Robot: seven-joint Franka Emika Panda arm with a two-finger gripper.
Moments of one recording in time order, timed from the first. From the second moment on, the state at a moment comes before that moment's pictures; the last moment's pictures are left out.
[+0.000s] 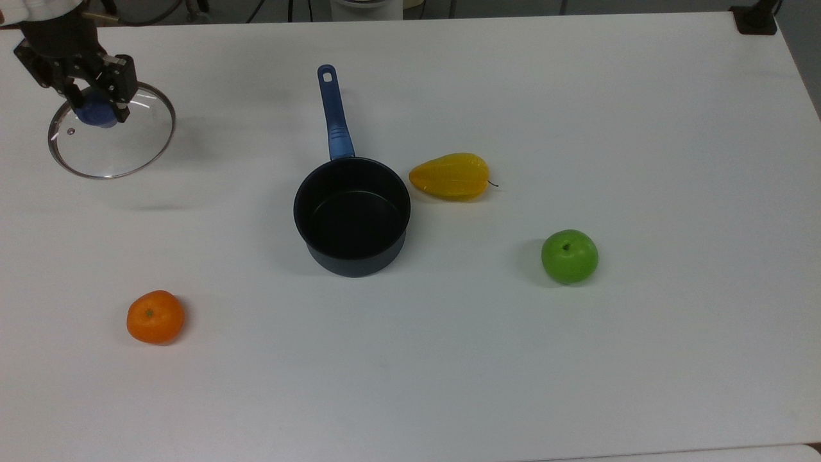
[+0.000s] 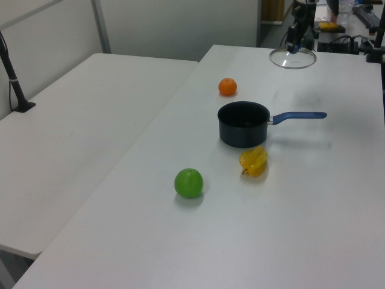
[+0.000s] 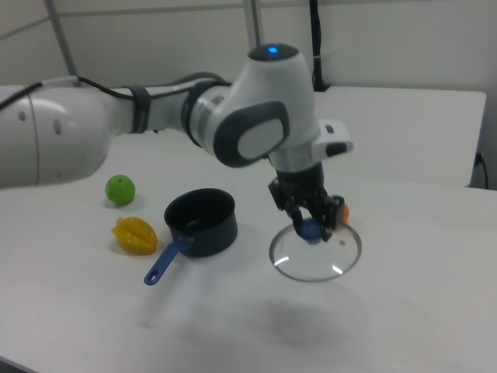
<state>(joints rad) -0.39 0.29 -0.04 -1.60 0.04 2.04 -0.31</state>
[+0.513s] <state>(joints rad) -0.37 0.36 -0.03 -1.66 0.04 2.15 -0.33</state>
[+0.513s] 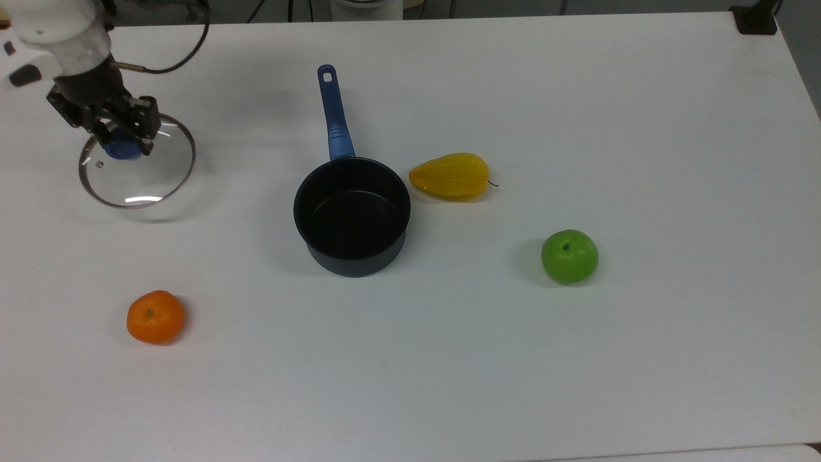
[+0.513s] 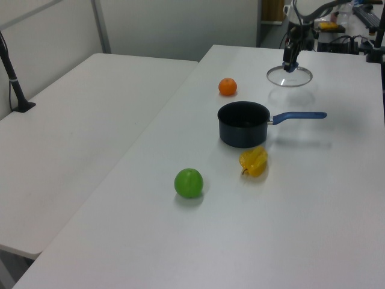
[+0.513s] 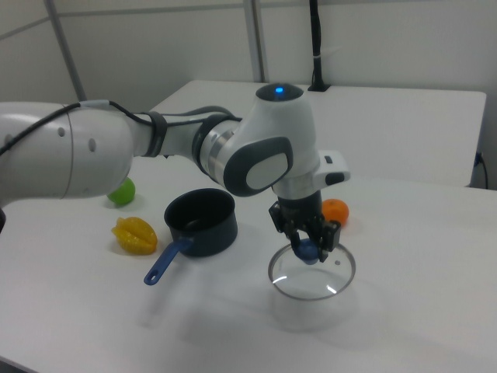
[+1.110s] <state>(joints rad) -0.34 0.43 -0.03 -1.67 0.04 2.21 -0.33</state>
